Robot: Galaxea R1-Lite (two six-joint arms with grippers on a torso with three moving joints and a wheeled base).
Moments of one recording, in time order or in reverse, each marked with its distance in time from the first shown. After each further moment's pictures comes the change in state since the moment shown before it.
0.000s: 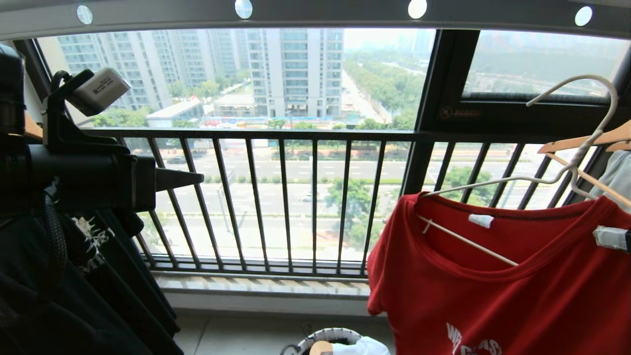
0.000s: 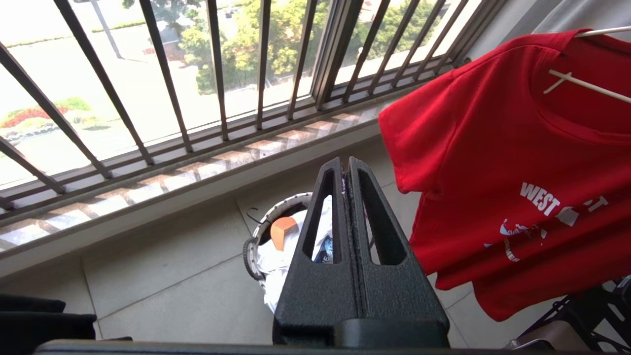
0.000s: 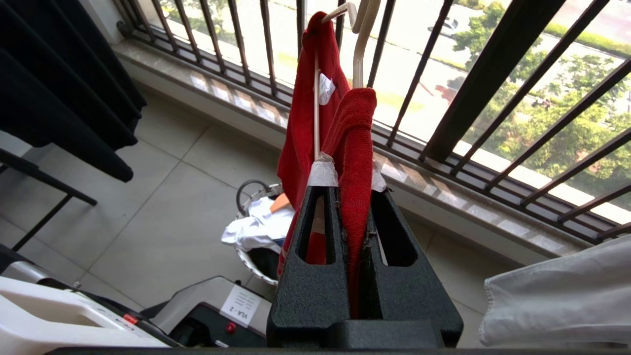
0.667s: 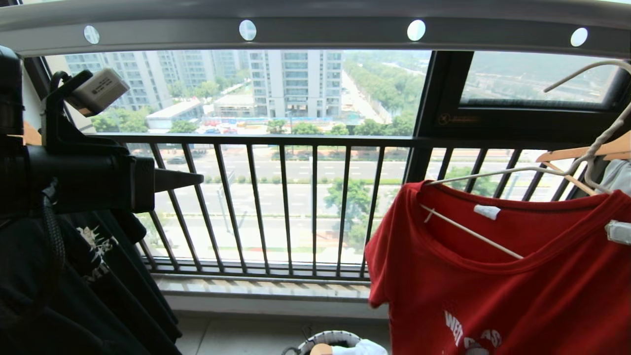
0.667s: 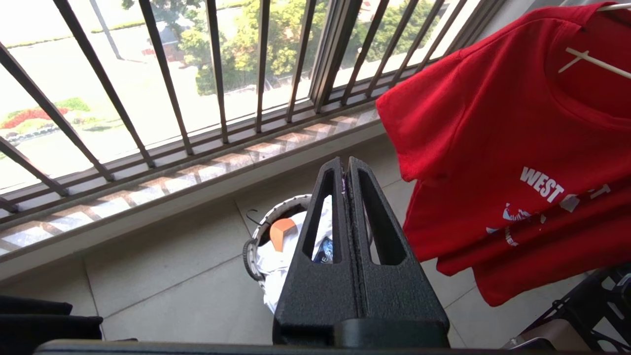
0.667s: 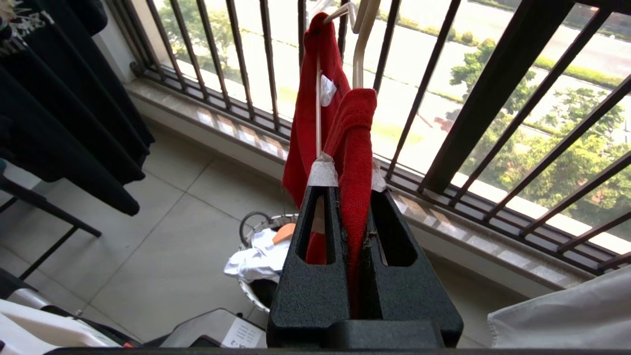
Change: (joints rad) left arm 0.000 -0.004 0.005 0.000 -0.002 0.001; right arm 0.000 -0.041 0.044 -0.084 0.001 -0.003
